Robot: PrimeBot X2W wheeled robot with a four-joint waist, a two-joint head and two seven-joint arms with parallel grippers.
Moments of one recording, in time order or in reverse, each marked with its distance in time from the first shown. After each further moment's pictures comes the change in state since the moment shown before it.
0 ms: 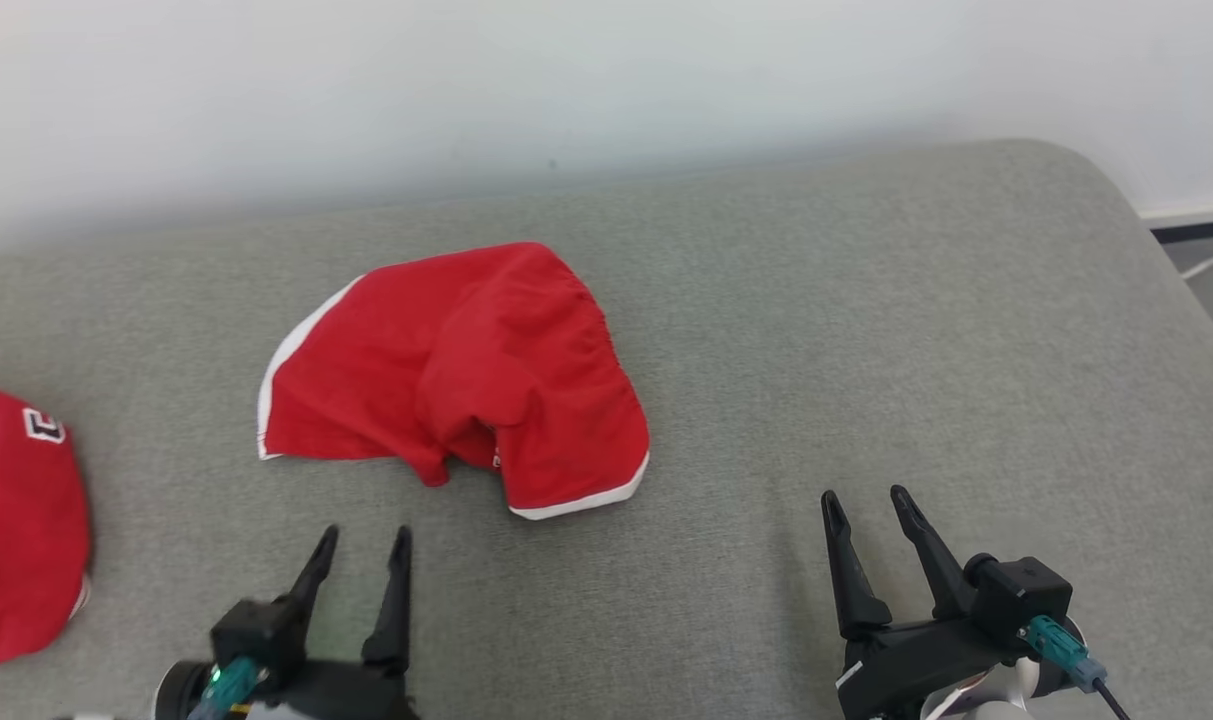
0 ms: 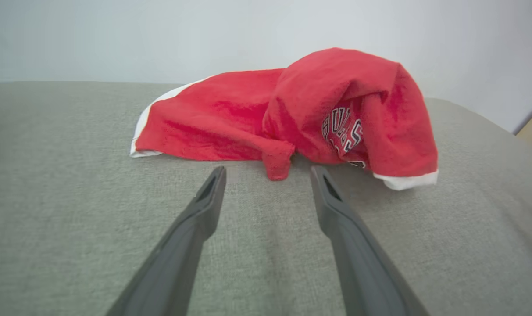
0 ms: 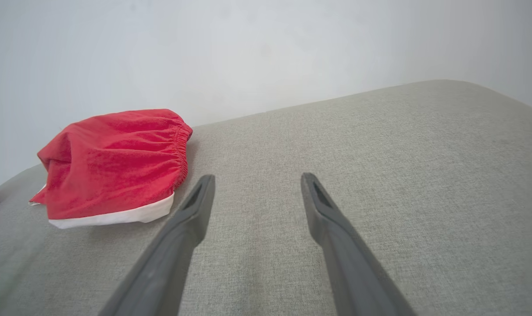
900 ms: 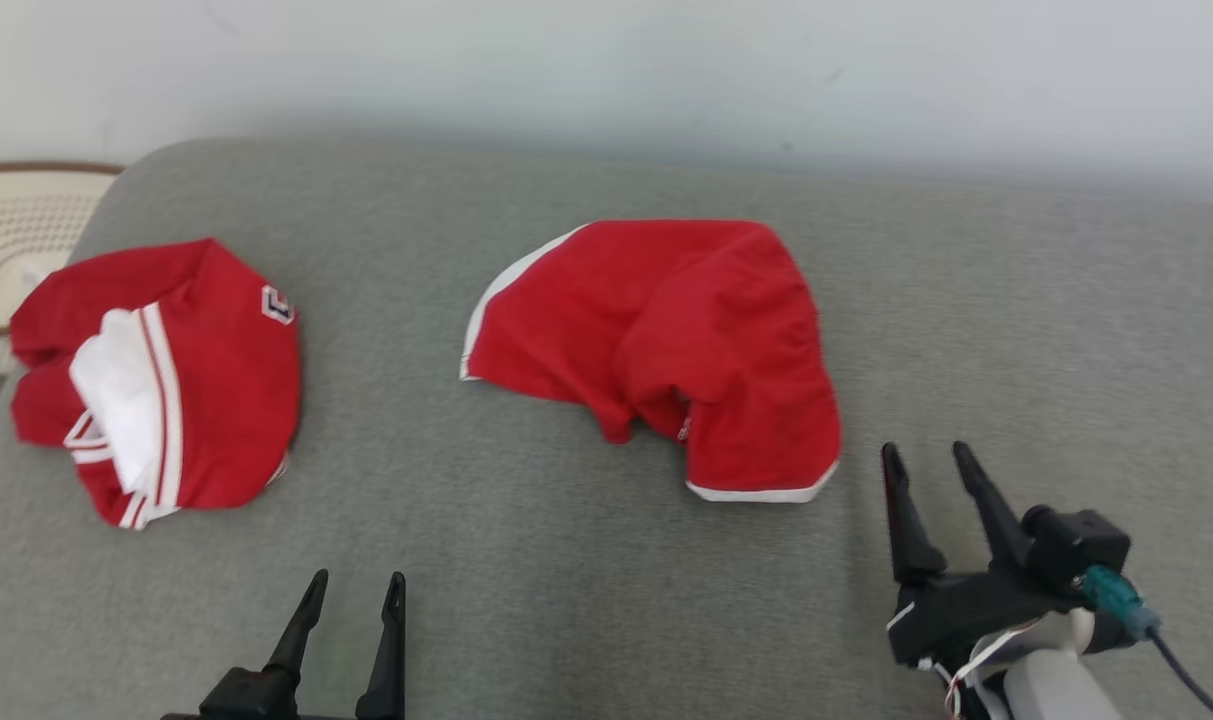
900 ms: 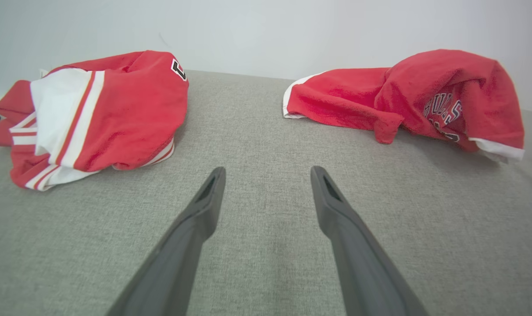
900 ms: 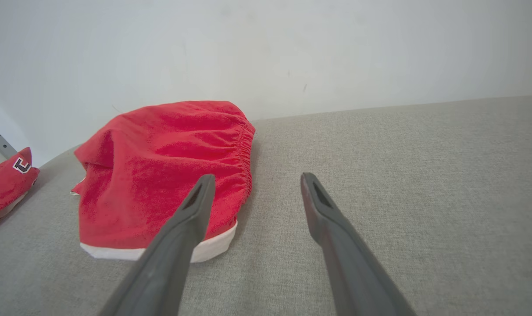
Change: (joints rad) left arm 0.198 -0.006 0.061 -0.220 0.084 0.011 -0.001; right arm -0.083 -0.043 -0.072 0.063 0.004 0.000 0.000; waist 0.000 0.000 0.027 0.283
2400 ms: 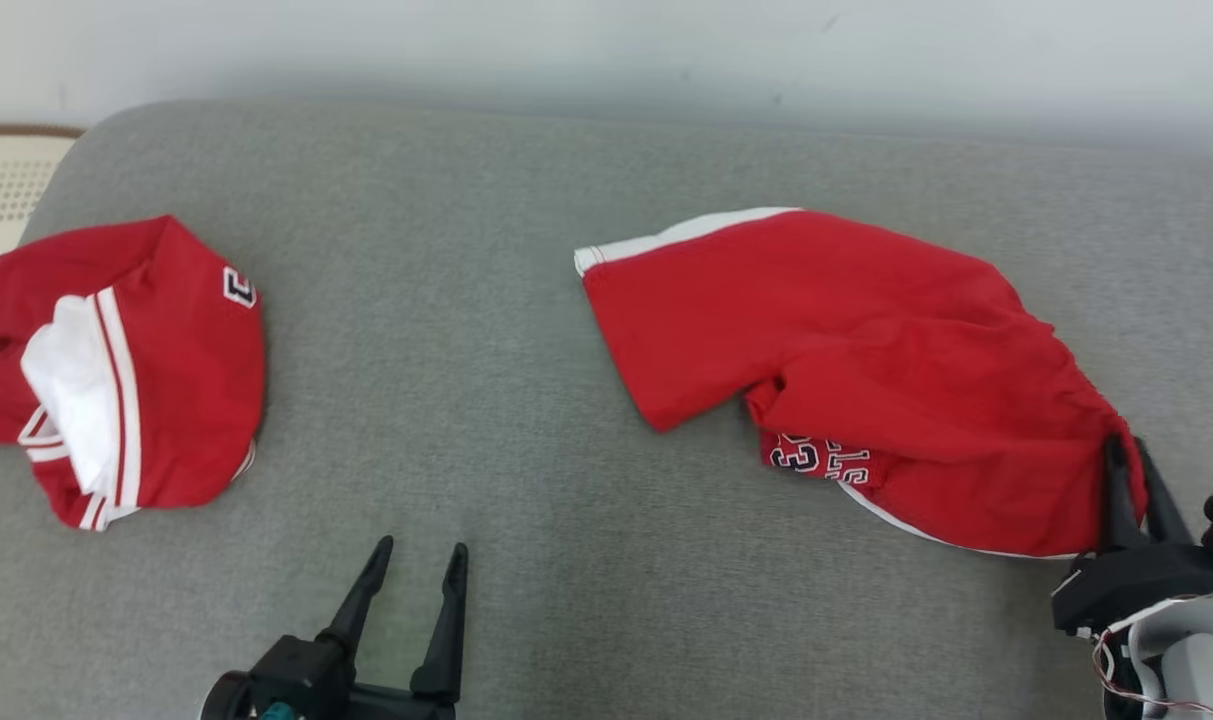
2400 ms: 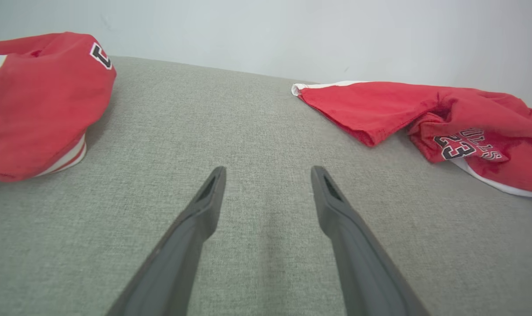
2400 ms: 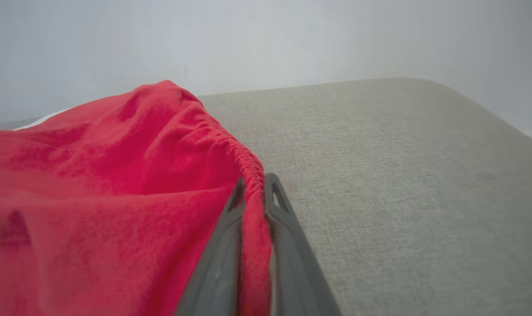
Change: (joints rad) left arm -0.053 -0.001 -0.112 -0.015 -0.080 -0.005 0.000; right arm -0.073 -0.120 -0.239 0.163 -0.052 0.000 0.000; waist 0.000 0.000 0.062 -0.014
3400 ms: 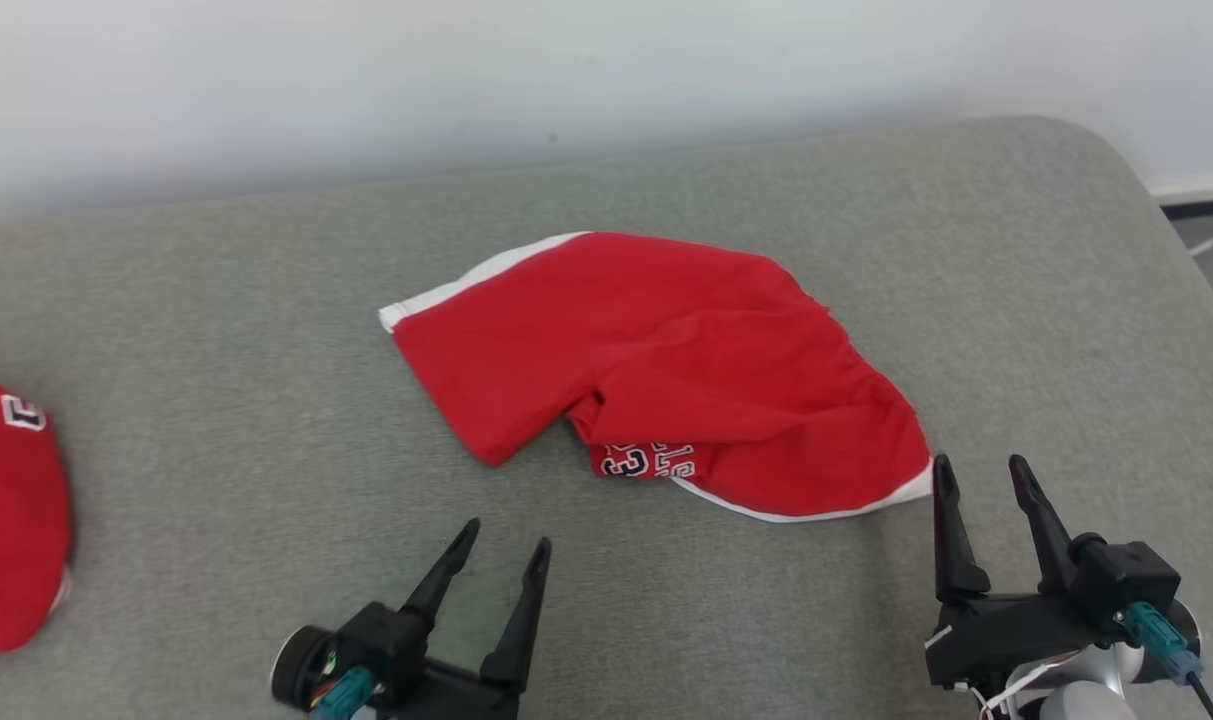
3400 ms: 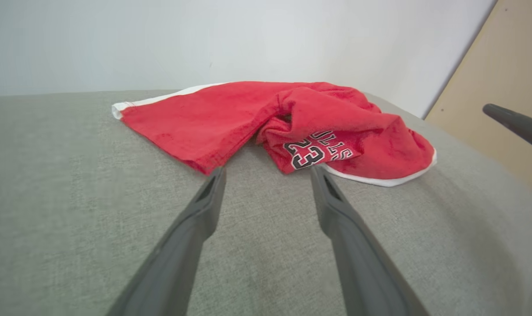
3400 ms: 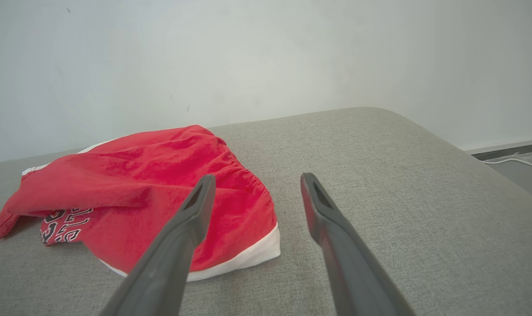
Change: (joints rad) left arm -0.094 -0.001 -0.153 0.085 -0.008 -0.029 0.000; right arm 0.158 0.147 0.117 -0.276 -0.064 0.000 0.000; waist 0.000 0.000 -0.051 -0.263
